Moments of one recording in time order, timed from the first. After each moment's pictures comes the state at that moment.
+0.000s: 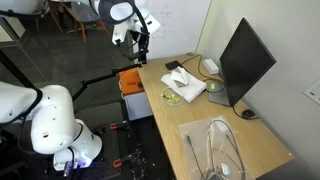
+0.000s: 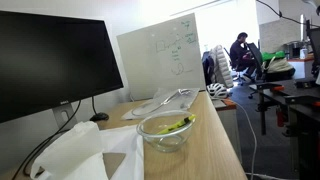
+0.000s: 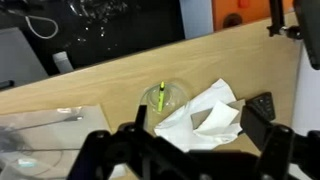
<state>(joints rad) 0.15 -0.58 0.27 -2.40 0.24 2.02 0.53</state>
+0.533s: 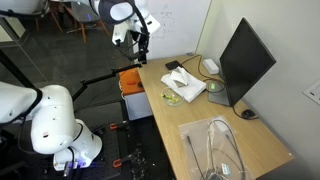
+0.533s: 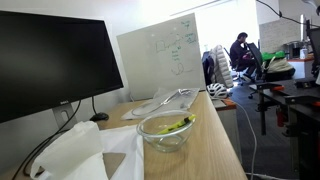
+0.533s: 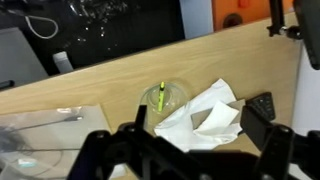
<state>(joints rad) 0.15 -0.58 0.27 -2.40 0.24 2.02 0.53</state>
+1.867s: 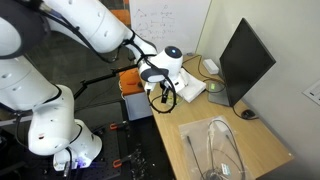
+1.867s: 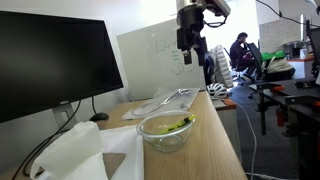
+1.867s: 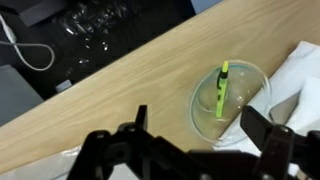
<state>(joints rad) 0.05 -0.06 0.13 -2.51 0.30 2.53 0.41</state>
